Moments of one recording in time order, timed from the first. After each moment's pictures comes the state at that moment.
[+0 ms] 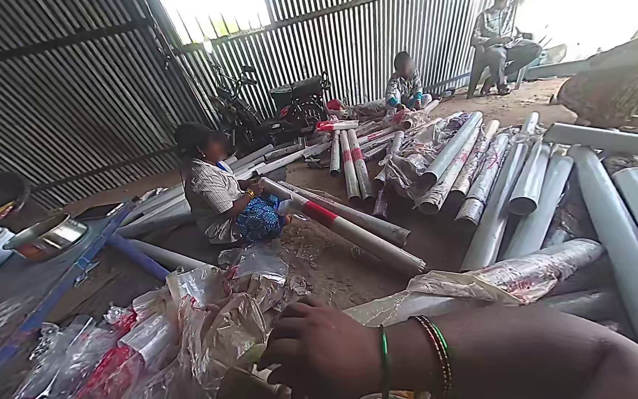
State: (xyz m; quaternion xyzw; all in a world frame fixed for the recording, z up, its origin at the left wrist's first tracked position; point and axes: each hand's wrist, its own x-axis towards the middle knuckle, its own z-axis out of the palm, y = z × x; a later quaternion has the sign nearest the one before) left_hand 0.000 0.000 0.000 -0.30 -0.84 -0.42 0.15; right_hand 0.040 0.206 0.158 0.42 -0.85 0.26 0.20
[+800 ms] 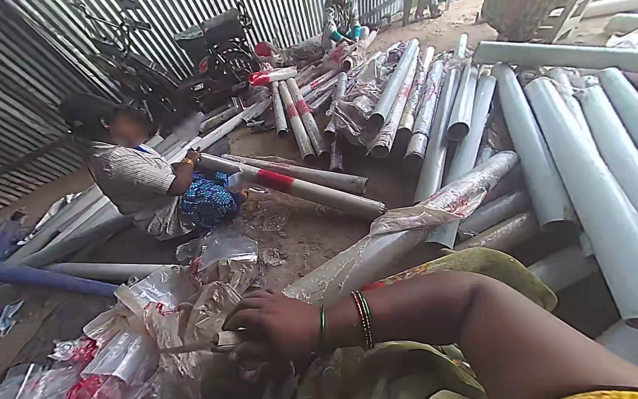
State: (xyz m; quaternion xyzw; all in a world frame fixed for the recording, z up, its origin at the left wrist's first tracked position) left_hand 0.035 0.028 0.042 -0.12 -0.91 -0.37 0.10; right_hand 0.030 0.181 0.100 0.25 -0.84 0.47 0.08
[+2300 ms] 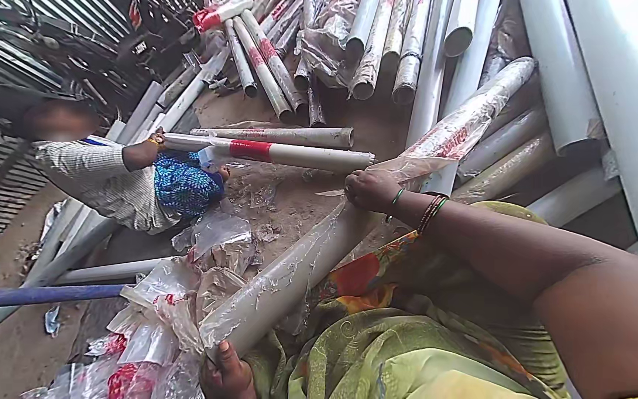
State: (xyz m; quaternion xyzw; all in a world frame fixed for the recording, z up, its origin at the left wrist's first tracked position) left_hand 0.003 0.023 -0.011 -0.19 -0.79 -0.53 0.24; right_hand 0.054 0.424 0.007 -0.14 -0.97 0.21 0.04
